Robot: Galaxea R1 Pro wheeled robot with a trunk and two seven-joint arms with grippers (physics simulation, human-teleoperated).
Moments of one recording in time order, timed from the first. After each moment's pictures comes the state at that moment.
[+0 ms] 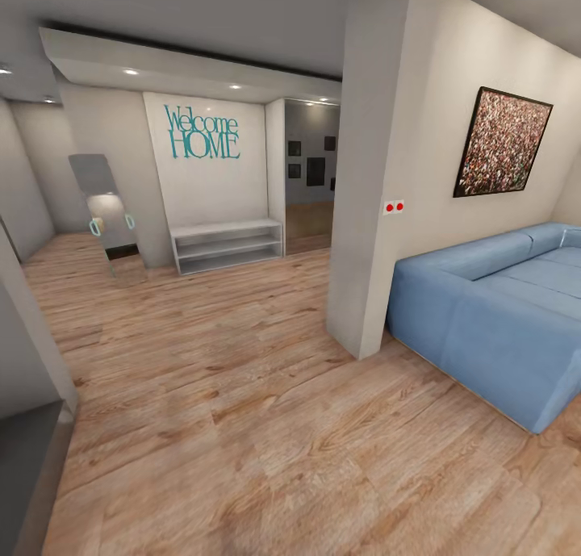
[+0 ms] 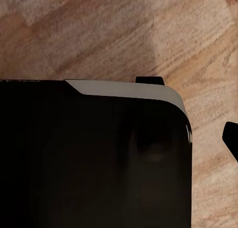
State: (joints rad) left arm 0.00 -0.01 0.00 0.00 0.00 0.00 0.00; right arm 0.00 0.04 0.00 -0.07 0.00 -0.25 0.00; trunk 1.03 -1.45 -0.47
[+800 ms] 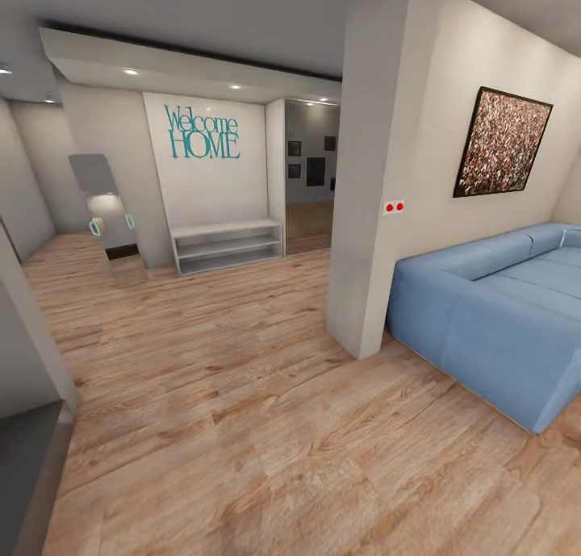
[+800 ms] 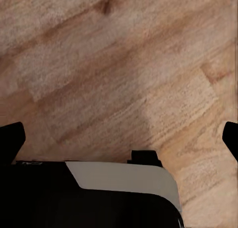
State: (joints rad) left arm 0.00 0.04 0.01 -0.34 0.00 0.00 0.00; right arm 0.00 0.03 0.00 -0.25 0.00 -0.29 0.00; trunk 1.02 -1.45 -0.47
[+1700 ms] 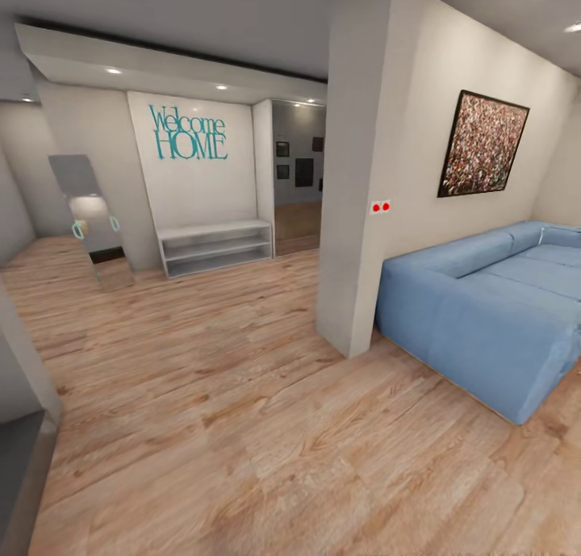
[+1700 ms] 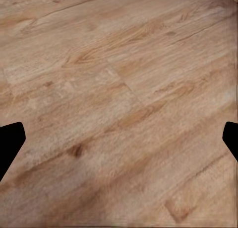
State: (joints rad) left arm 0.00 0.06 0.01 -0.50 0.01 -0.01 0.00; right arm 0.00 -0.03 0.00 -0.58 0.00 -0.44 -0.01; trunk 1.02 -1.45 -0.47
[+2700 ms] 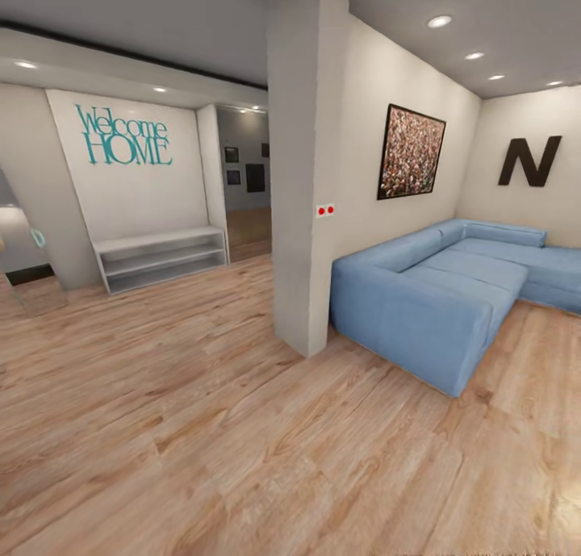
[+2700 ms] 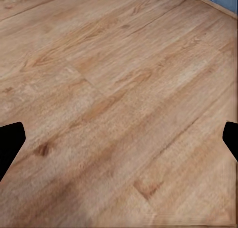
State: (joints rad) left arm 0.00 0.06 0.01 -0.48 0.01 -0.01 0.00; right arm 0.00 -0.03 0.00 -0.57 0.00 -0.44 -0.01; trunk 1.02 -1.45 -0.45
